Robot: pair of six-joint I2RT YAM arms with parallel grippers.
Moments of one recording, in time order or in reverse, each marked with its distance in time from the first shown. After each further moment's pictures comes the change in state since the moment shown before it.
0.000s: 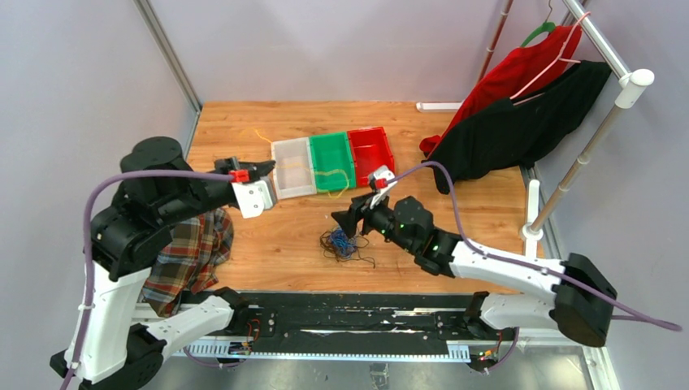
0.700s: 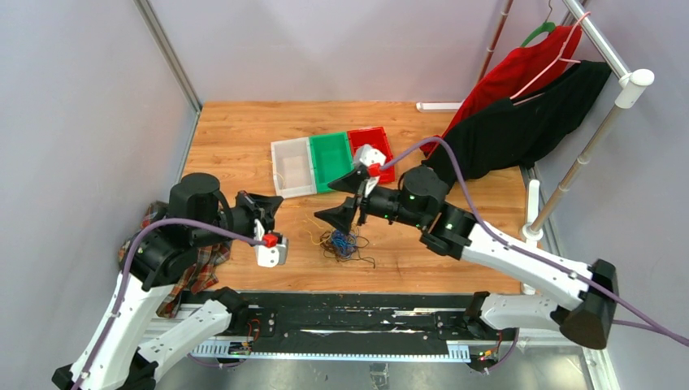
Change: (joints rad) left arm 0.000 -0.222 -0.525 0.032 0.027 0.455; right arm -0.017 -0.092 0.419 -0.343 -0.434 -0.234
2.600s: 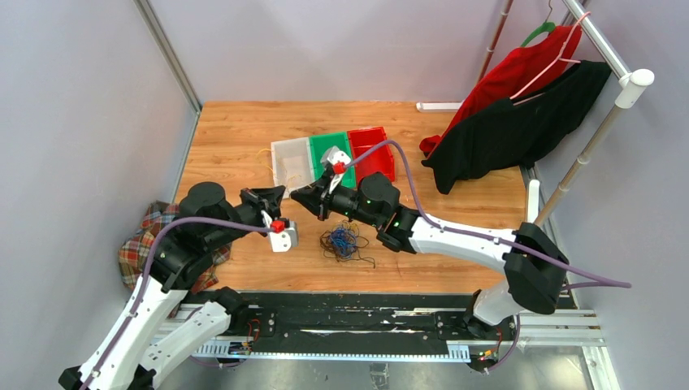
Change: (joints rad) left arm 0.000 -0.110 -0.251 0.354 -0.098 -0.078; right arm 0.040 0.396 -0.006 0.473 0.082 0.118
